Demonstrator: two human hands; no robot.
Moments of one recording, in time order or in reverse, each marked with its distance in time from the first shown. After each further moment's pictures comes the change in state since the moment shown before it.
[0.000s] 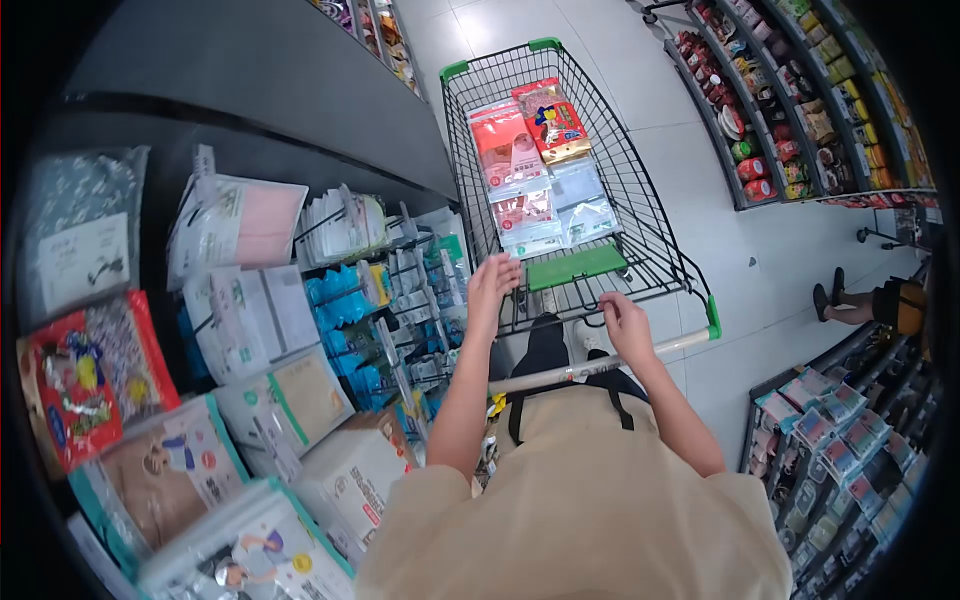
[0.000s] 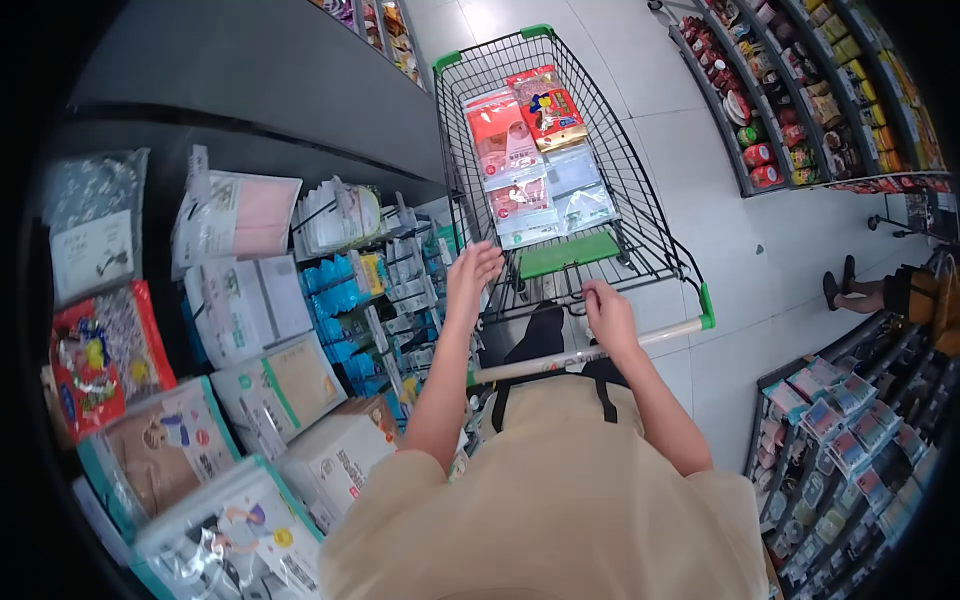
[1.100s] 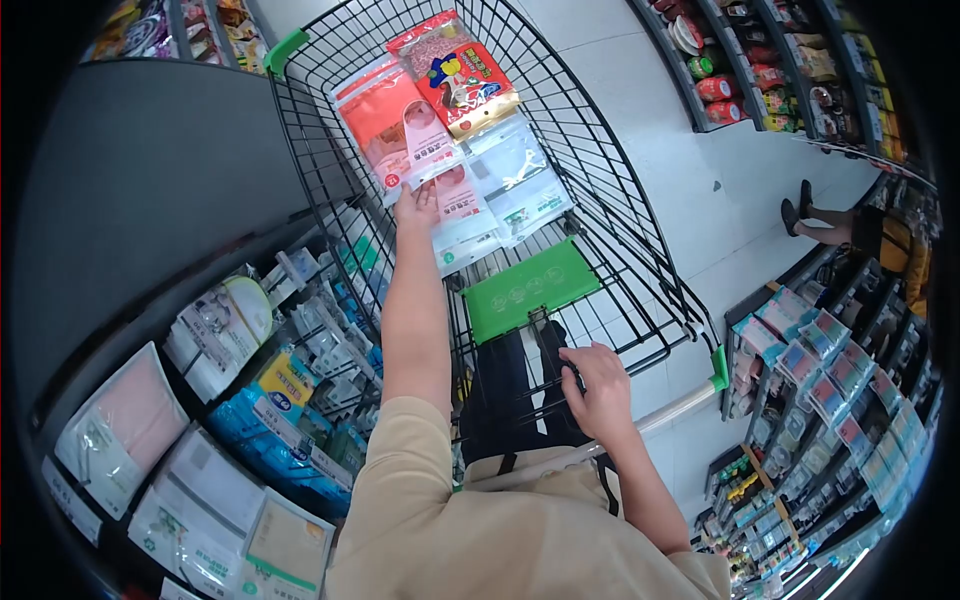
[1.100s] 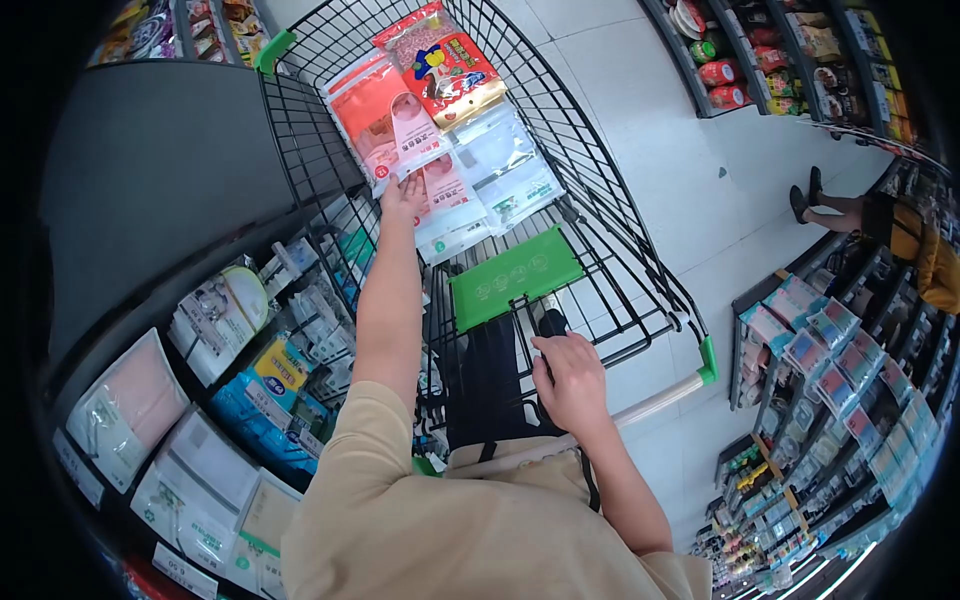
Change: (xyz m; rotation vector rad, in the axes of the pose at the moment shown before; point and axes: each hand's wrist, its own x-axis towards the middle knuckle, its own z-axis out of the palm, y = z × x) left_hand 0.422 -0.215 -0.037 -0.569 0.510 -0.456; right_hand 0.069 0.003 0.025 -0.345 0.027 0.028
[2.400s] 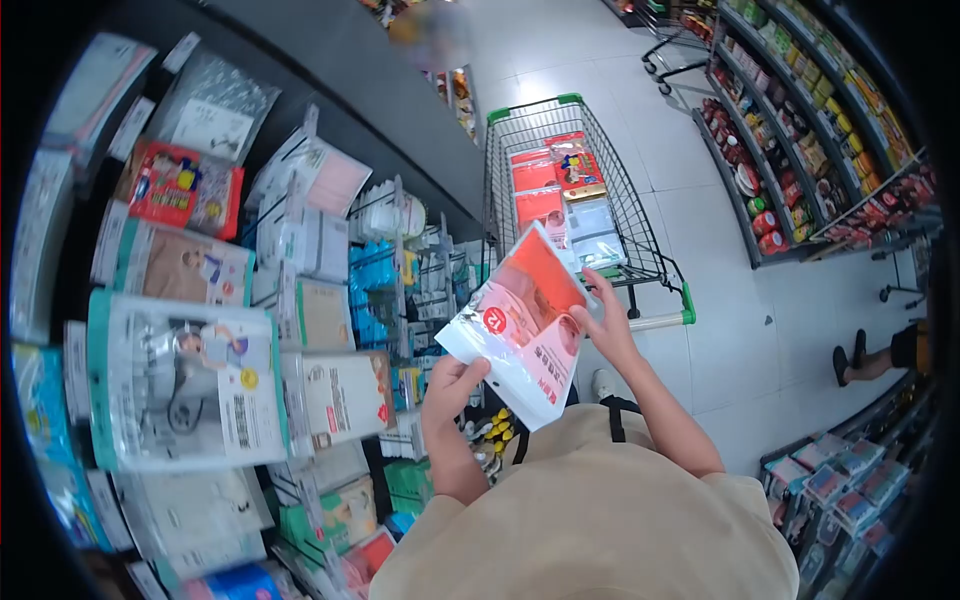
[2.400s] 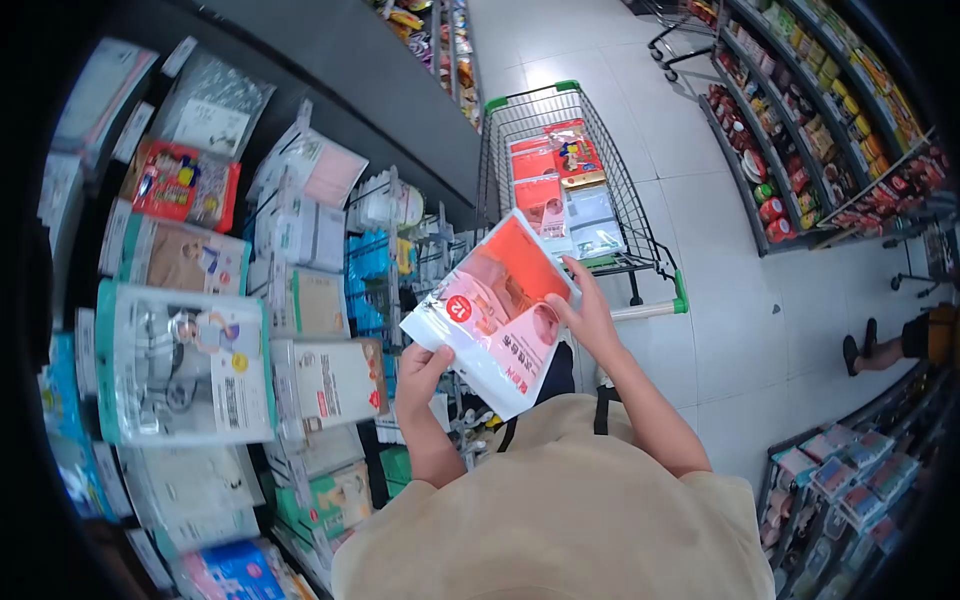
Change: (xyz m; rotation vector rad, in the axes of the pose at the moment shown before) left_hand -0.732 -0.057 -0.276 0.797 -0.660 0.879; right_hand -0.159 0.006 -0.092 0.584 -0.058 -0.501
